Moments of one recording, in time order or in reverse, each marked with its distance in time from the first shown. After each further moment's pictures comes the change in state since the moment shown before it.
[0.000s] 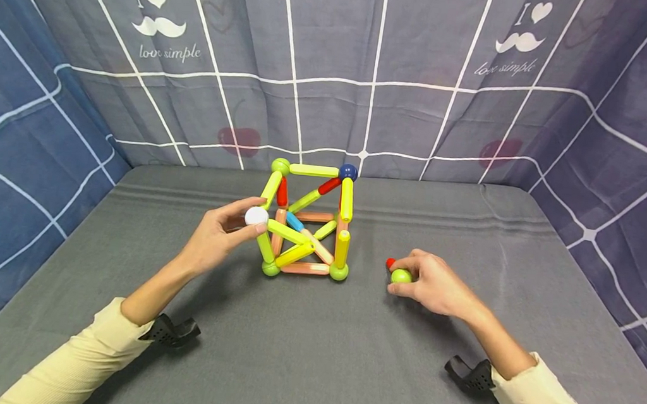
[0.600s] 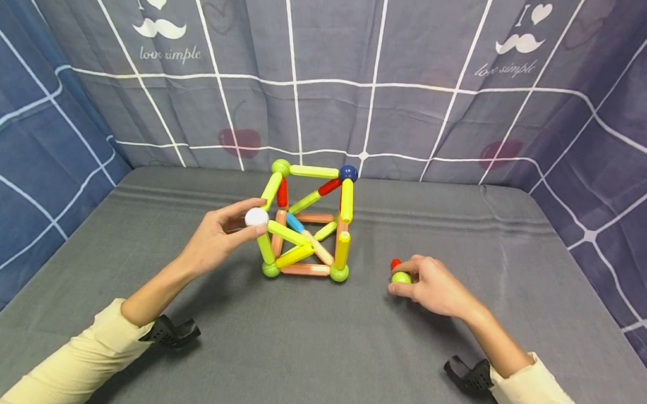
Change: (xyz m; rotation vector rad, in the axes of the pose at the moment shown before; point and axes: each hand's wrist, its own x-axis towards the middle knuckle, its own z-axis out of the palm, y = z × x) left_hand 0.000 0.000 0.000 -0.008 0.005 -0.004; right_hand 0.001 0.004 0.002 0.027 -0.081 0.060
